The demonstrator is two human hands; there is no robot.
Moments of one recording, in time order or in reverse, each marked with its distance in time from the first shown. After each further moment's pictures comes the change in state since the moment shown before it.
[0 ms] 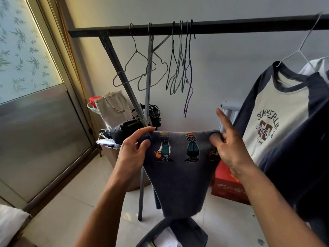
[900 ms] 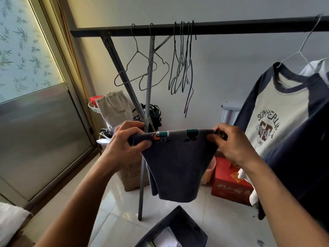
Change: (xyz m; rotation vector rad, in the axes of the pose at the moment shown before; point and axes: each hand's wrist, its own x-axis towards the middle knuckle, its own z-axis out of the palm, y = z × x) left_hand 0.017 0.003 -0.040 0.519 -0.111 0.210; right_hand 0.008 -0.008 -0.015 -0.440 -0.014 -0.202
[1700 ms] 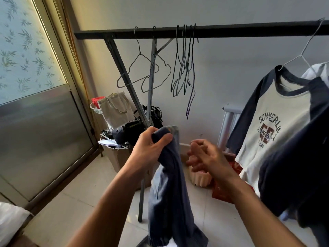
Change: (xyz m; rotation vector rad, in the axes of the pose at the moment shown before) left_hand 0.005 0.041 0.048 -0.572 0.003 -0.317; right_hand -0.032 -0.010 0.047 0.640 -0.290 0.247
